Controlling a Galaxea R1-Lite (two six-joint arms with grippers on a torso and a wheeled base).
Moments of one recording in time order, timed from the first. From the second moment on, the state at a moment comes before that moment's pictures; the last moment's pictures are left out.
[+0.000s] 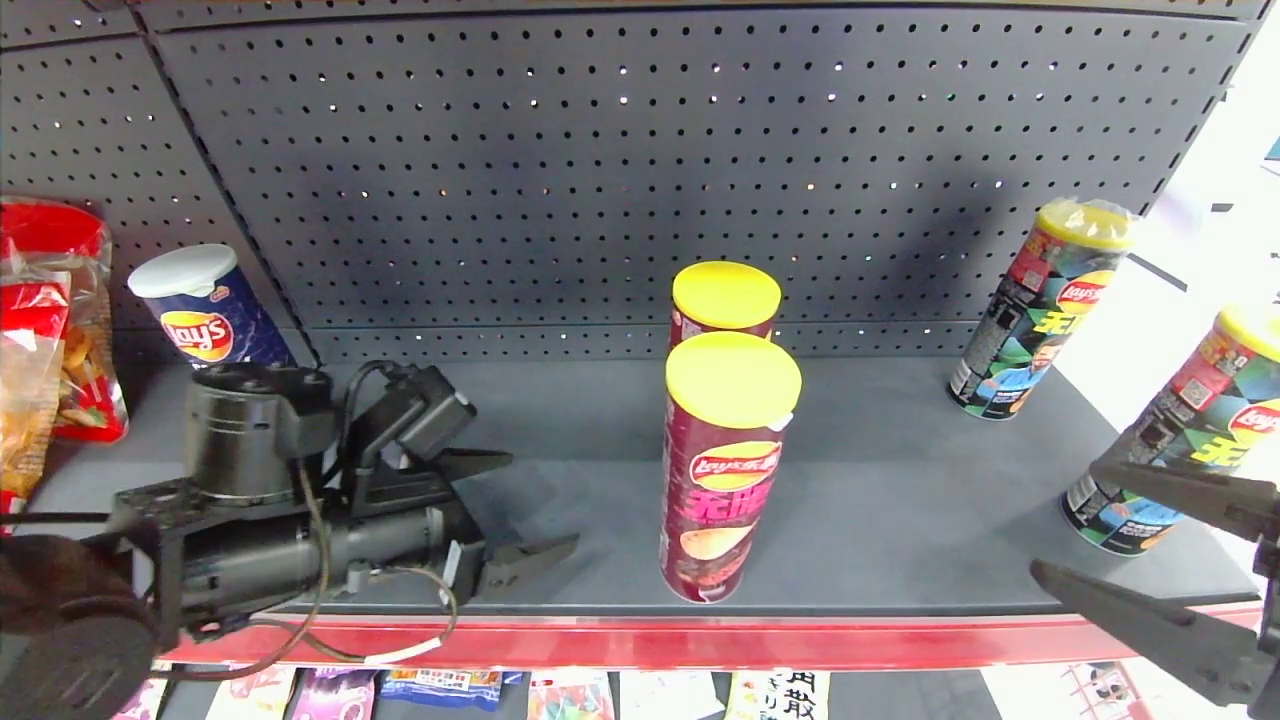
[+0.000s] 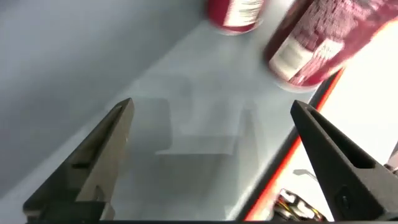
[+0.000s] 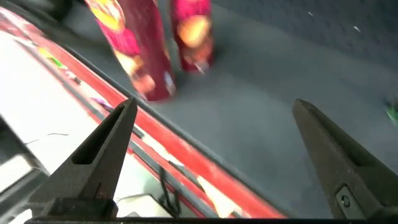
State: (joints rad) left arm -0.44 1.60 -0.52 -0.65 -0.39 0.18; right arm 0.44 0.92 -0.43 -0.28 0.19 -0.07
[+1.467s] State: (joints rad) left arm -0.09 0.91 -0.32 -0.29 0.00 0.10; right arm -0.14 0.71 -0.38 -0.01 0.03 -0.16
